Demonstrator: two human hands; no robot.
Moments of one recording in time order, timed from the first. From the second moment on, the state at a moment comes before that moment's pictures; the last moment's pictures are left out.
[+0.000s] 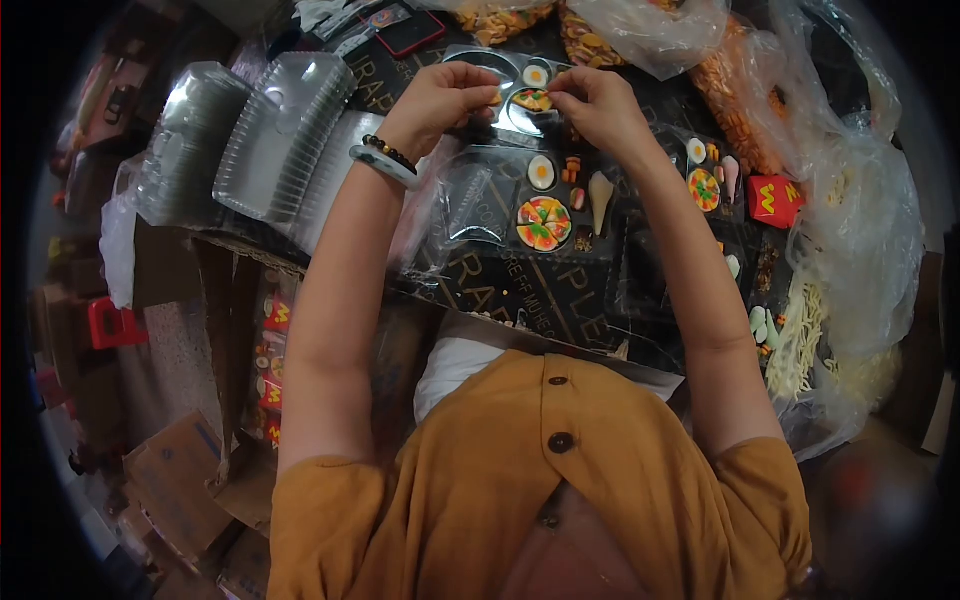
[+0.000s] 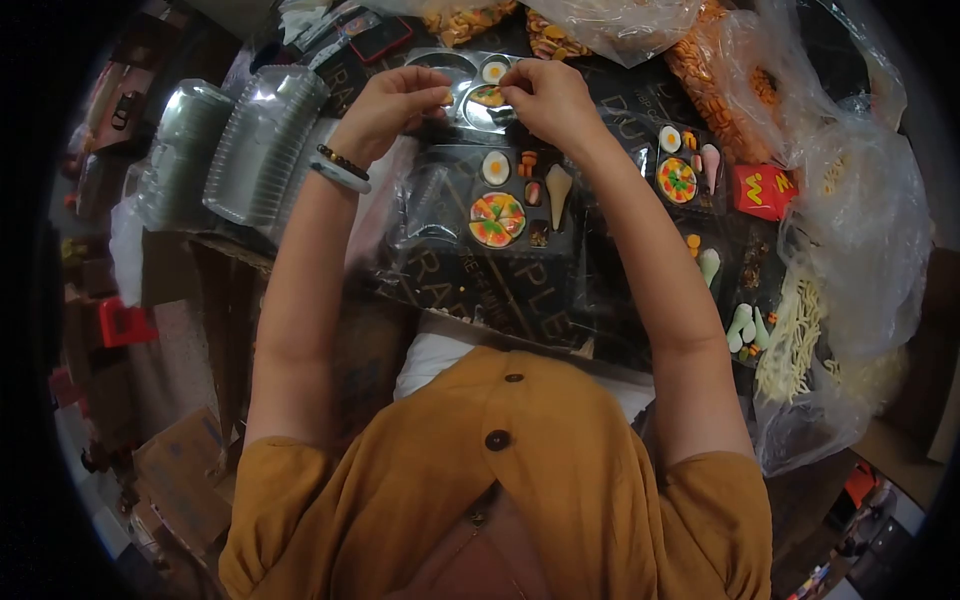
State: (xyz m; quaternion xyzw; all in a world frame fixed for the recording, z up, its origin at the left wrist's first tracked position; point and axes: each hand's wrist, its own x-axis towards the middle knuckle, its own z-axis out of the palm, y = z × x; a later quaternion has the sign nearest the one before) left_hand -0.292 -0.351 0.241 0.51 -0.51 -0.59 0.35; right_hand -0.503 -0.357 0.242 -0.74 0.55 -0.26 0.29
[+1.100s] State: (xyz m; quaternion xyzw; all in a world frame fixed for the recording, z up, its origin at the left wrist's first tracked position) left_hand -0.301 -0.349 0.239 0.47 -0.49 -0.62 0.40; right_hand -0.493 -0.346 0.240 -0.65 0.46 -0.42 0.44
